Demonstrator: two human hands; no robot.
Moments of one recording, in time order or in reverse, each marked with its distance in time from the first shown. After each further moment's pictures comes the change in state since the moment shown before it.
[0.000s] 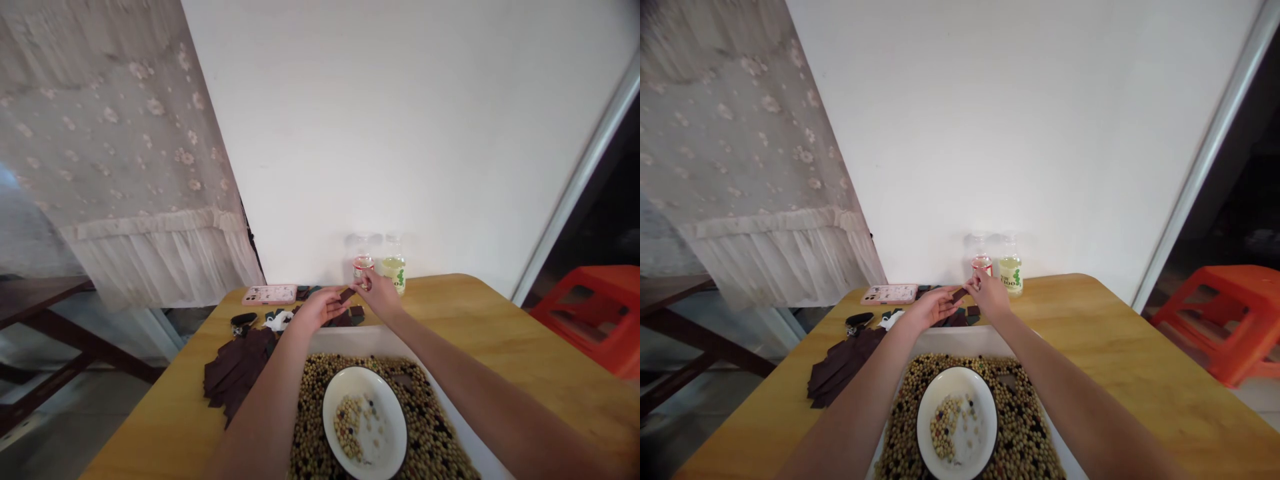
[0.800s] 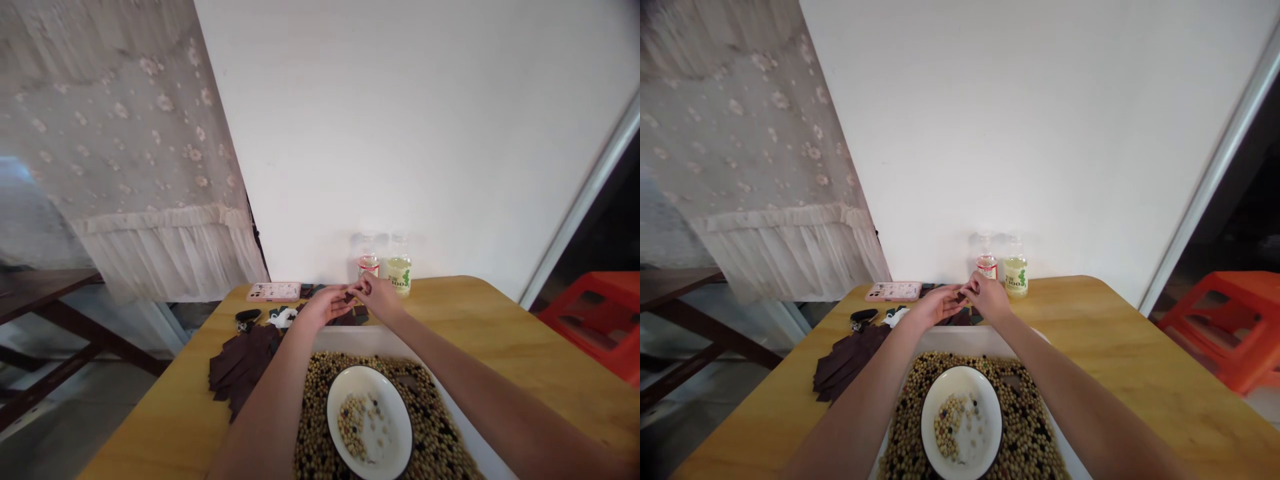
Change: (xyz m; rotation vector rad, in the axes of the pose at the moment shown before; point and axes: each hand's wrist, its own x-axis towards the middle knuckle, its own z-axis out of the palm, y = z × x) left_hand 0.000 -0.001 0.001 -0.012 0.007 -0.007; right_hand -0.006 -0.009 0.003 0.064 -0.103 -0.102
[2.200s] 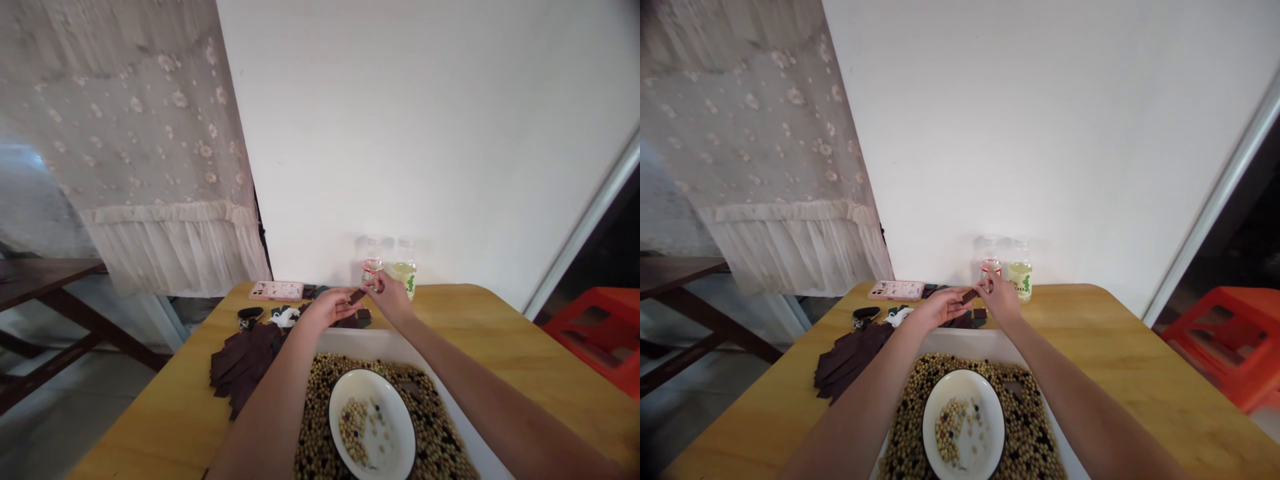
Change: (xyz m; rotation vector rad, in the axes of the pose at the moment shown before) left_hand -0.001 0.001 0.002 0.000 -0.032 -0.014; right_hand 0.003 0.008 -0.007 0.006 0.115 0.126
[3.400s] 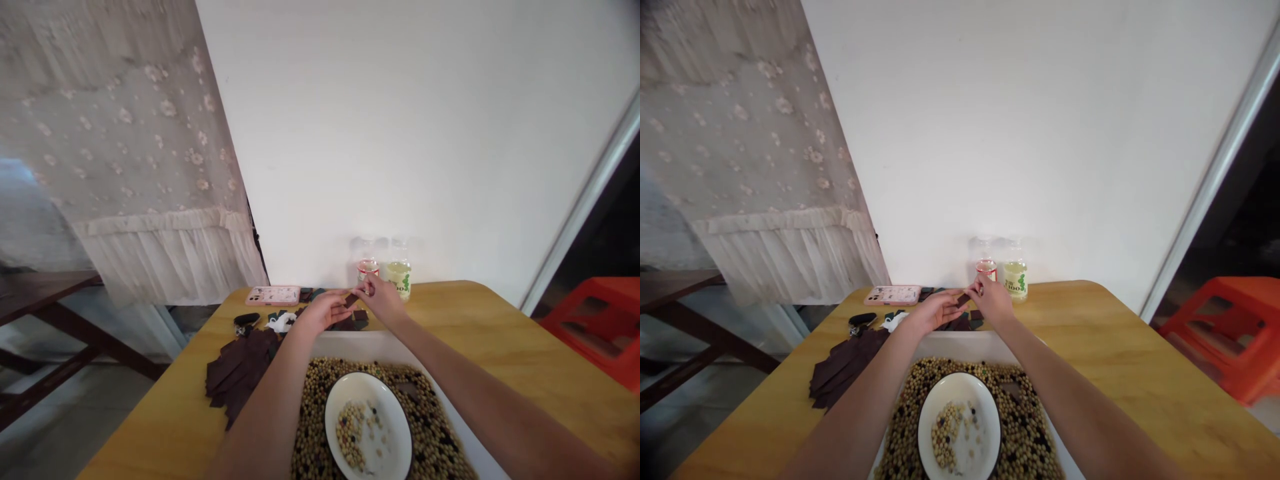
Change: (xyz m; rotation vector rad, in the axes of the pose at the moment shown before) left_hand -0.004 0.002 0.002 0.010 0.021 -0.001; right_hand 0.000 0.000 0.004 -0.013 -0.052 -0.053
